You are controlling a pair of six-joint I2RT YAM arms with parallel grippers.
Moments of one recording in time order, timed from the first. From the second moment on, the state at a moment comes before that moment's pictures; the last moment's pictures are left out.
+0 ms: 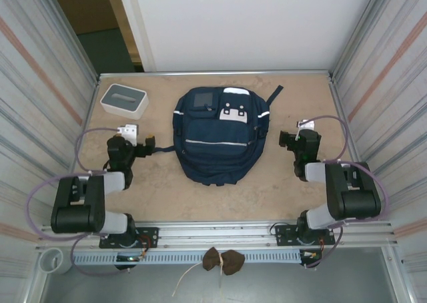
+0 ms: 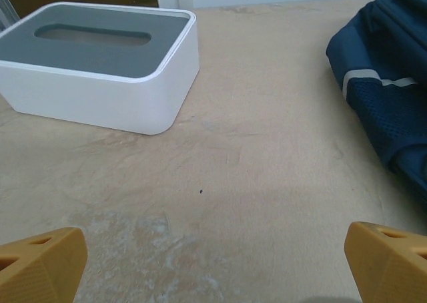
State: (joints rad) left arm 0.04 1.41 0.32 0.71 0.10 0.08; right arm 0.02 1.49 0.39 0.63 0.20 0.06
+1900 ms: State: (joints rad) left arm 0.00 1.52 0.40 0.70 0.13 0.08; right arm -0.04 1.54 0.39 0.70 0.02 0.07
